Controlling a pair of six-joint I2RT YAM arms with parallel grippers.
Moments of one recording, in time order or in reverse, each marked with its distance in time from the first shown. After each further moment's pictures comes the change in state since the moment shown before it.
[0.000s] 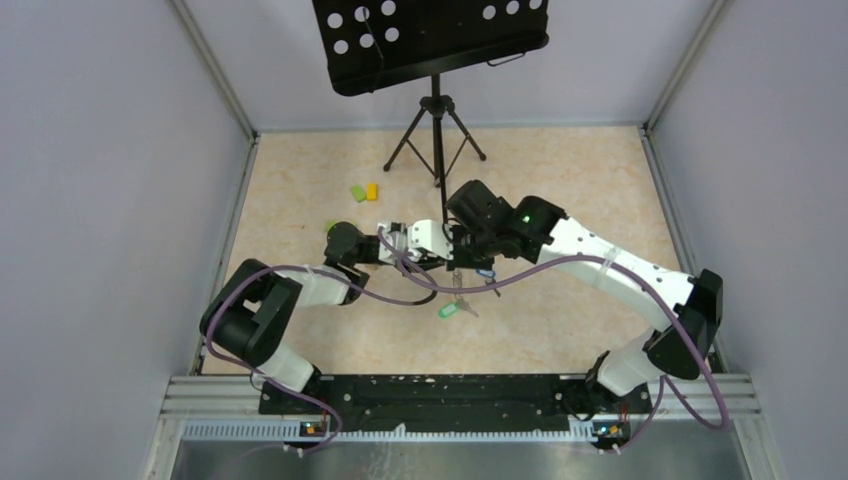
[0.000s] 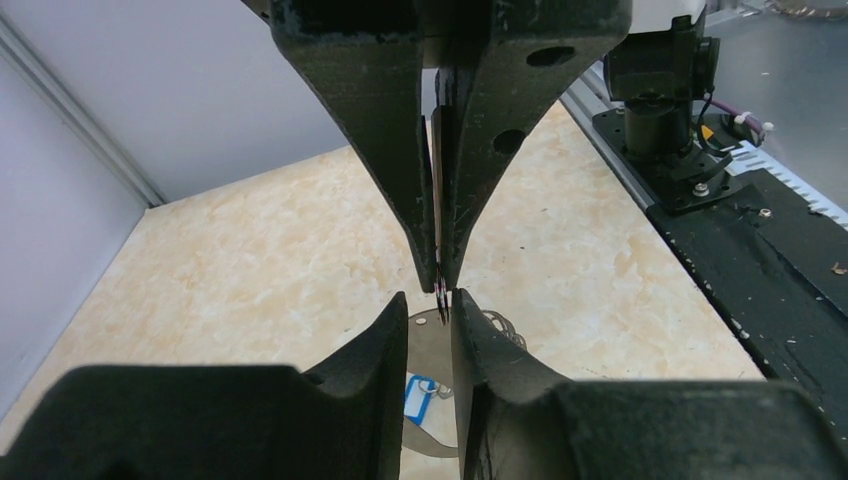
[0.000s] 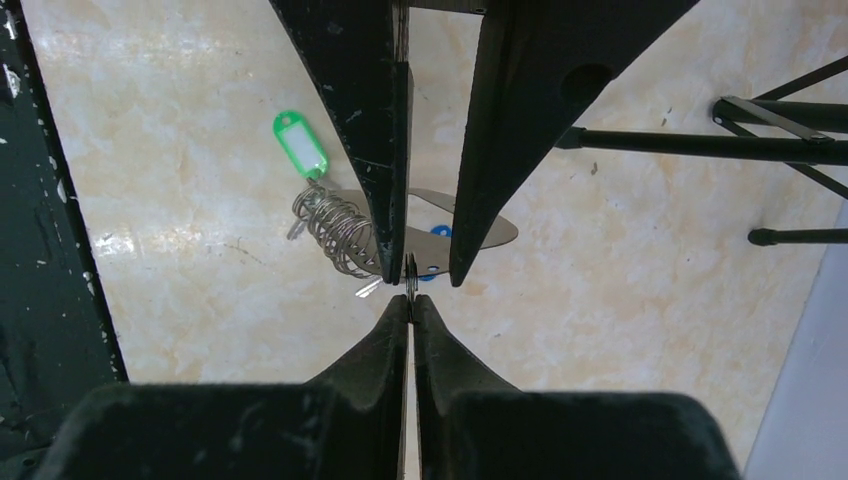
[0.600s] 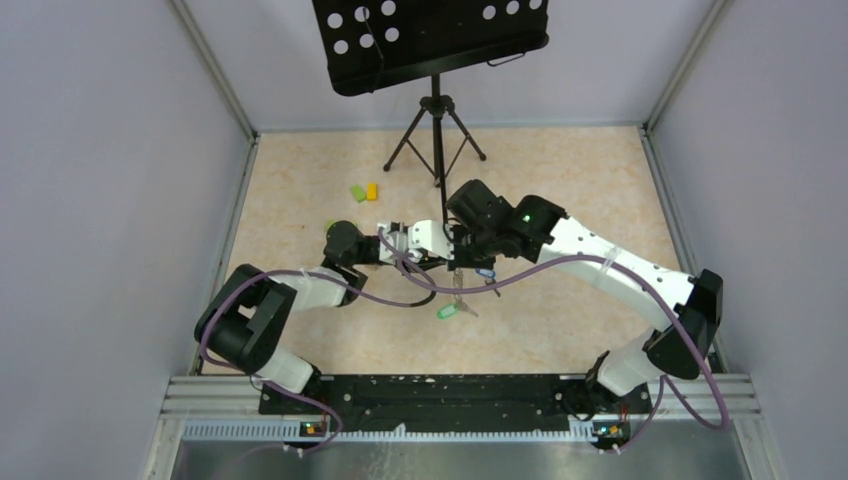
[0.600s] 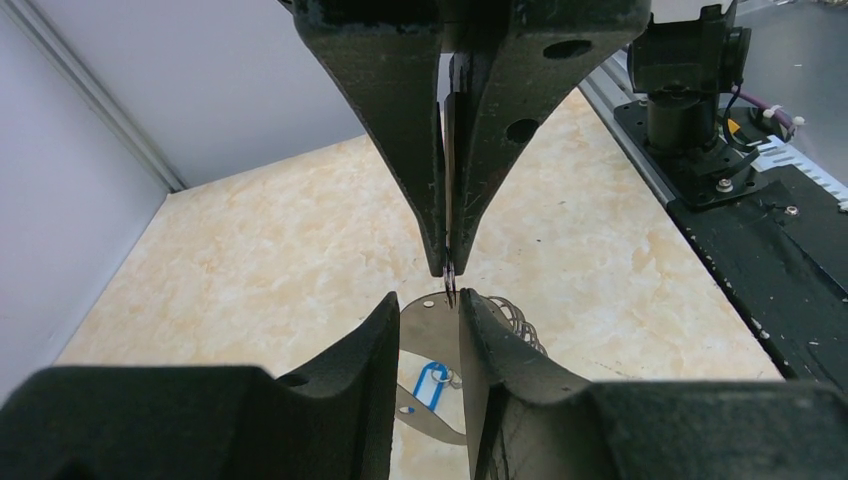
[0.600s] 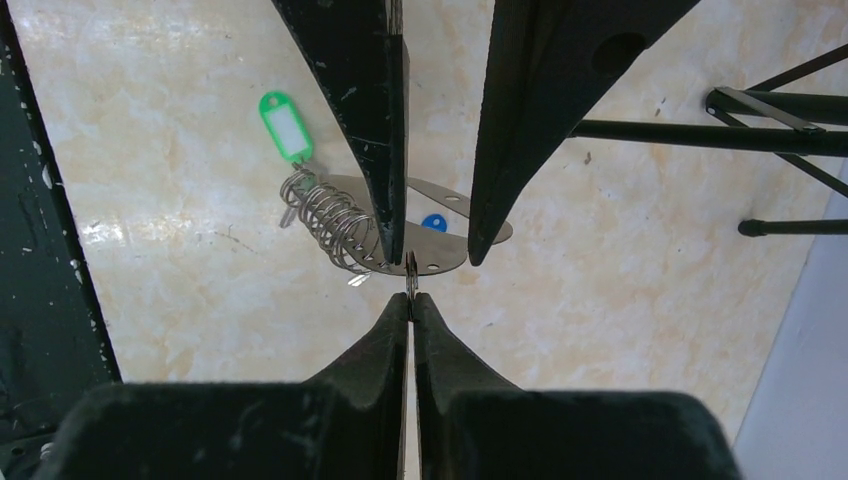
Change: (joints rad) left arm 0.004 -0.037 -0.009 -0.068 -0.039 0.051; right arm 0.000 0.000 0.003 -0.007 0.009 -0.018
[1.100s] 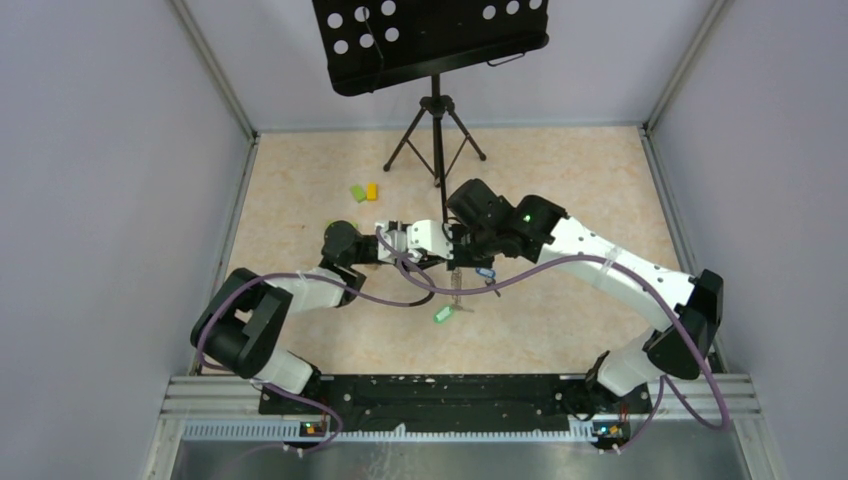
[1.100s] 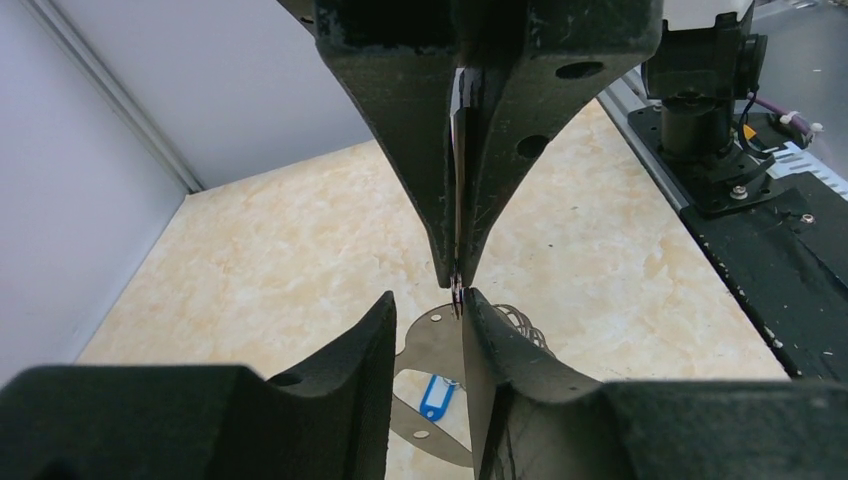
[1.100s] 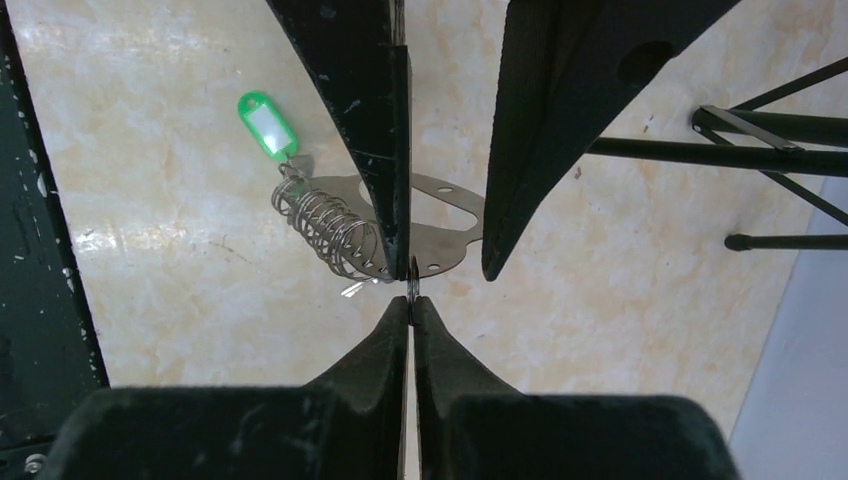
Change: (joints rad) left arm 0.001 -0.026 0.000 -0.011 -0.021 -0.002; right arm -0.002 -0.003 -0.004 0.021 -0.011 -0.018
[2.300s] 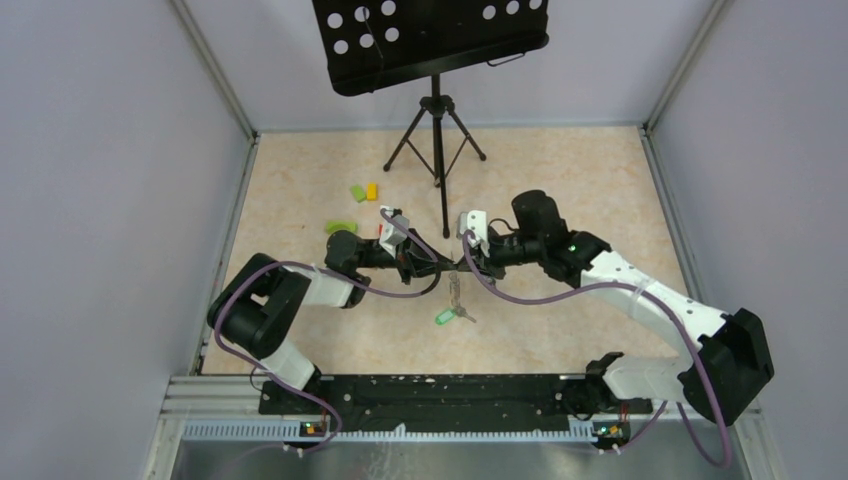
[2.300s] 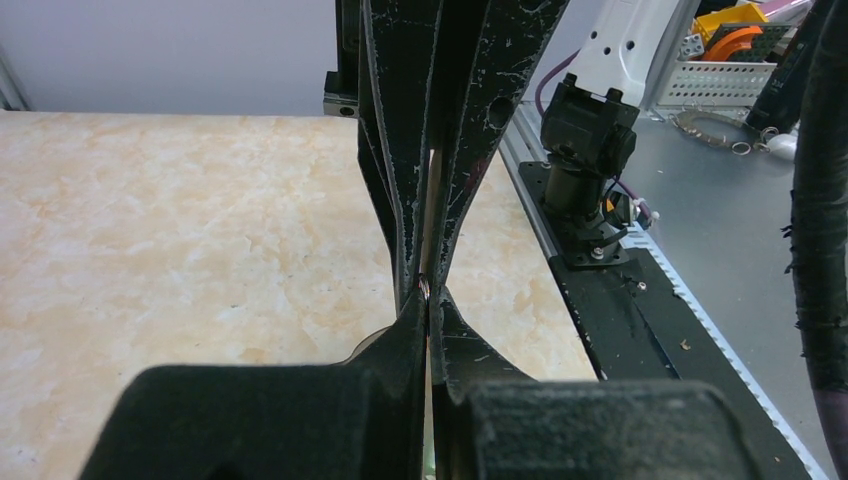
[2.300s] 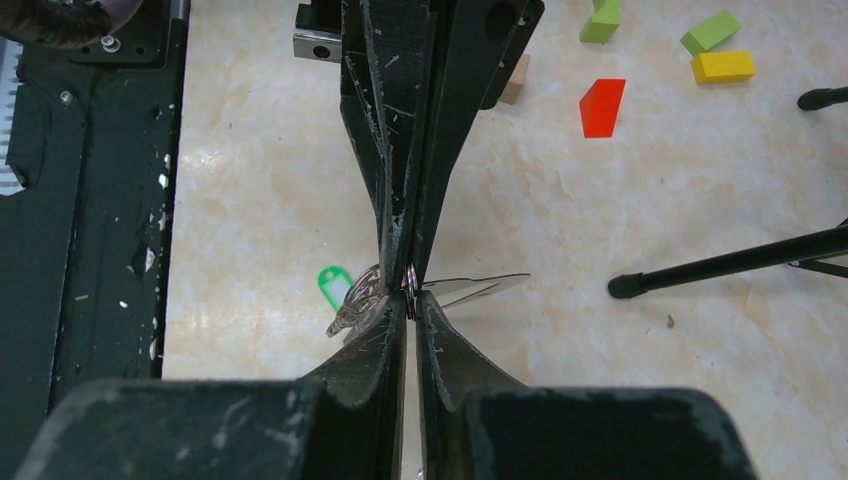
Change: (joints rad) left arm -0.011 0.121 -0.023 0.254 0.015 -0.489; right arm -0.277 -0.277 -0.560 0.672 -0.616 0.179
